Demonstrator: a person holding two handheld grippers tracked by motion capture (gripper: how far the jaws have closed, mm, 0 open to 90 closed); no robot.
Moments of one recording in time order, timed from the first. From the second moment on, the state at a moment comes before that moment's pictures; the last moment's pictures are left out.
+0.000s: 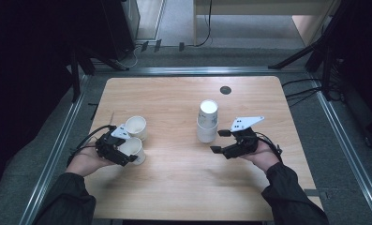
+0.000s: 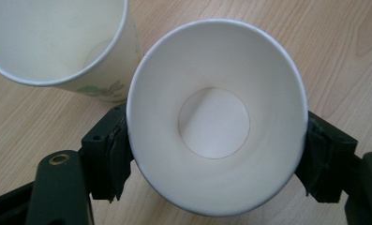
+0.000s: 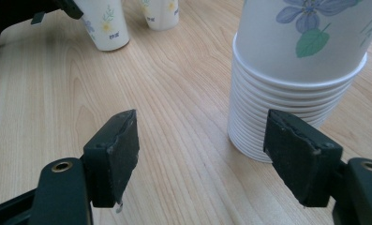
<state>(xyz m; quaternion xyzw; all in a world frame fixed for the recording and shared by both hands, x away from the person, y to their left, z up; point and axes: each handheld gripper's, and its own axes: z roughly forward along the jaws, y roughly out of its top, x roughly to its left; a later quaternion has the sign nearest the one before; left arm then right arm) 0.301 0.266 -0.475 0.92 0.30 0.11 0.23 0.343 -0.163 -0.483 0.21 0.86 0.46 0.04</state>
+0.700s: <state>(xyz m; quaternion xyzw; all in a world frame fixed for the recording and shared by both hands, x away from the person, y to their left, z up) 0.299 0.264 -0.477 0.93 0.28 0.11 0.22 0.342 -0.162 -0.483 0.21 0.86 0.46 0.04</state>
